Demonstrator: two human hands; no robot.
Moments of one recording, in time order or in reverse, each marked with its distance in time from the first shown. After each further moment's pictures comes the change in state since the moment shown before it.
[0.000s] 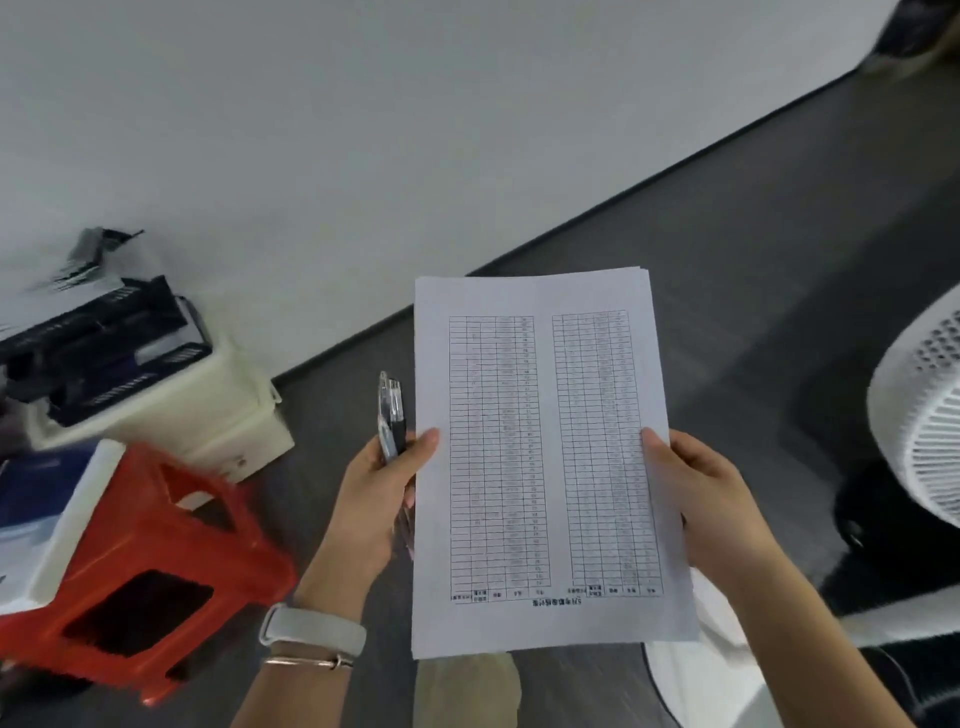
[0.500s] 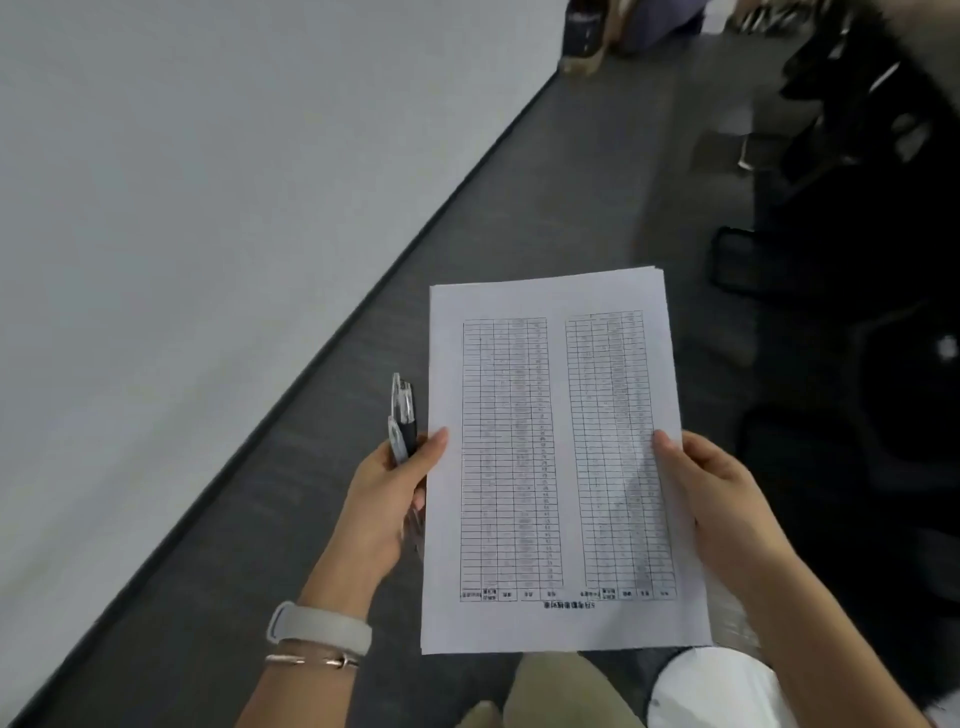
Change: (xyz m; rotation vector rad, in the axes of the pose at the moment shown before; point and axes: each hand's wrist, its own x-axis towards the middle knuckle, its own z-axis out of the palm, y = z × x) left_hand 0.378 0.125 0.315 0.193 -0.548 -0.151; right_hand 0.334 -0.138 -0.104 0.241 0.537 -0.001
